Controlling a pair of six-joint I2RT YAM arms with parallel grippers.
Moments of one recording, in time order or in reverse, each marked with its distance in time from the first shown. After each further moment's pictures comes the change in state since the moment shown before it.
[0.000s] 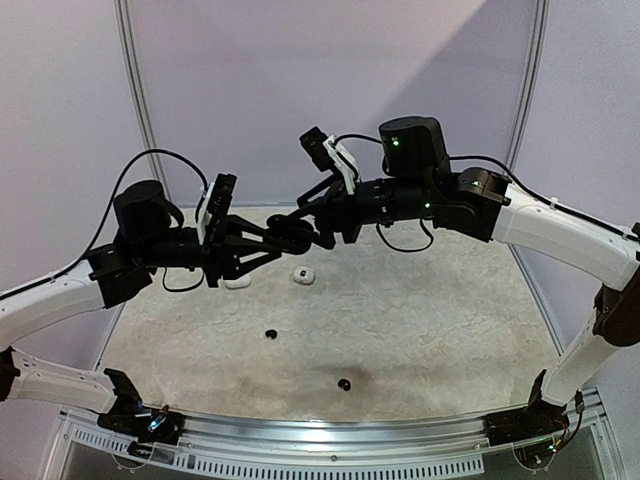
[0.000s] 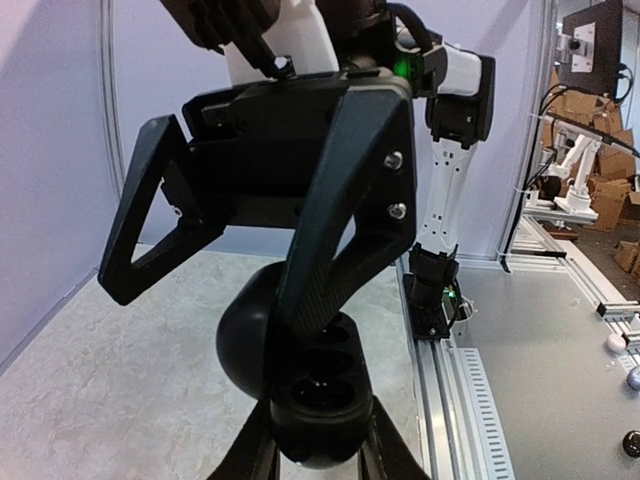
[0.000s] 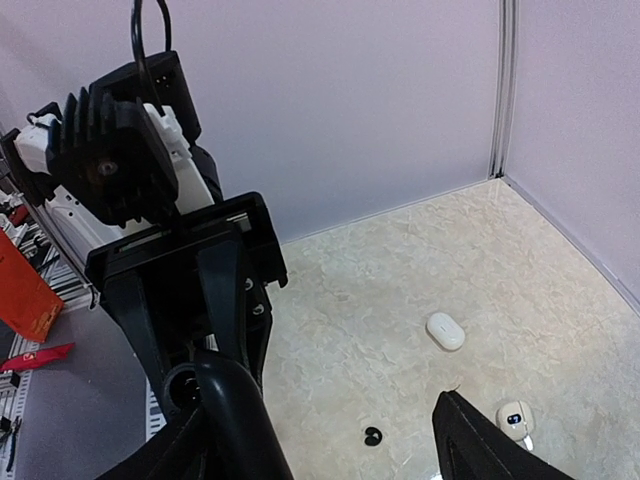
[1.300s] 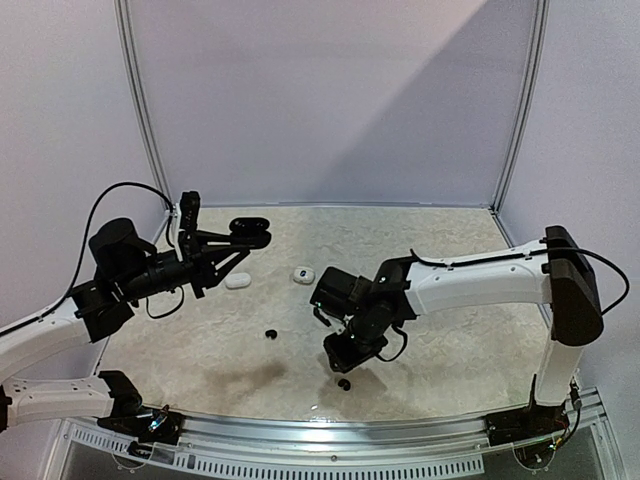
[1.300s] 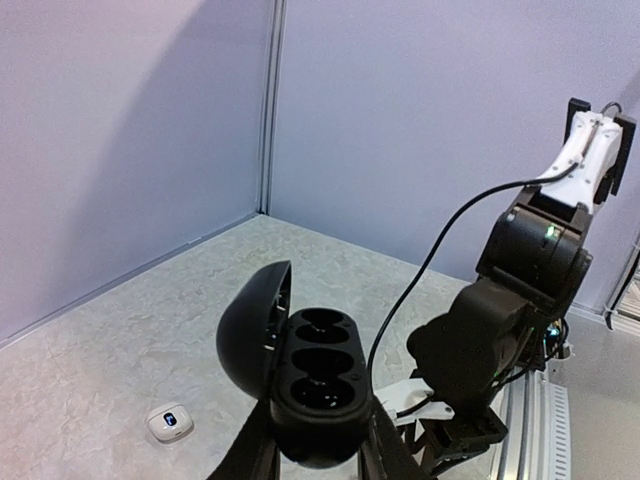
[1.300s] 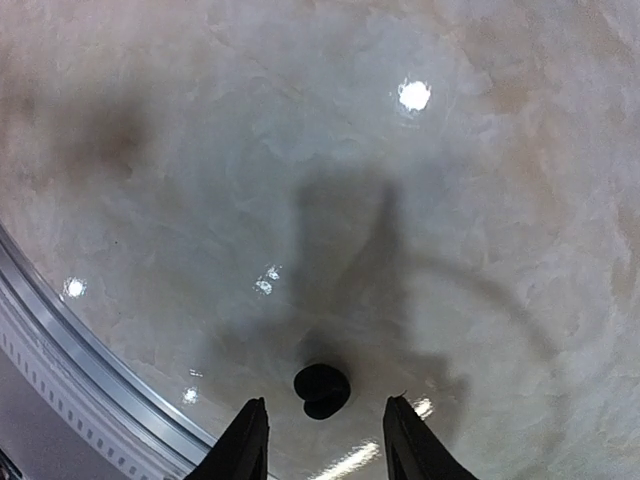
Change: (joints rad) left arm 0.071 -0.233 -0.264 0.076 -0.347 -0.108; right arm 0.161 0.275 -0.229 -0.478 0.293 0.491
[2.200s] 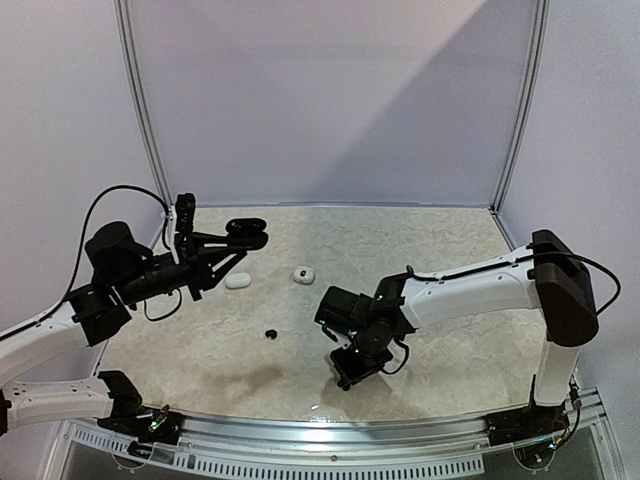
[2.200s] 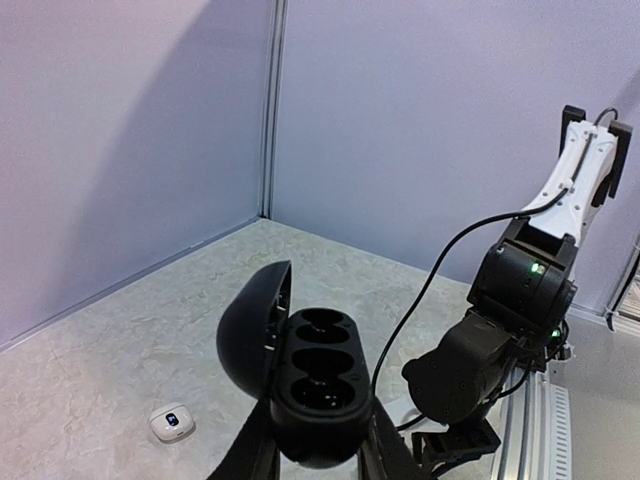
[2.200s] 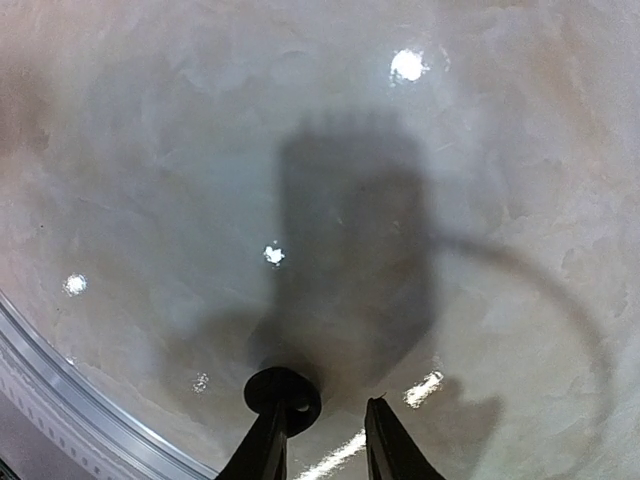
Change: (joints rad) left arm -0.008 -0.035 -0.021 0.004 -0.011 -0.001; right arm 0.020 0.035 -0.096 0.049 -0.035 0.059
